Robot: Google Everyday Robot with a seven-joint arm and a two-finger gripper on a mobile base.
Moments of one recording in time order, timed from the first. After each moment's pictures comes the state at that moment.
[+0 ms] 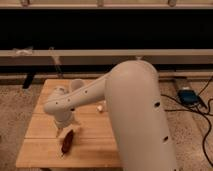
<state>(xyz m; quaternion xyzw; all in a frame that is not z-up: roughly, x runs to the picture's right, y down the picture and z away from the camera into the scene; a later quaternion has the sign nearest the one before) -0.206 0.228 0.790 -0.16 -0.32 -0.82 0.45</state>
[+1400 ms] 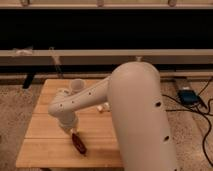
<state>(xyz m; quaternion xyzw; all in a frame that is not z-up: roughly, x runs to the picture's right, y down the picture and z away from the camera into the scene) -0.189 0.238 0.795 -0.17 -0.33 -0.81 0.46</state>
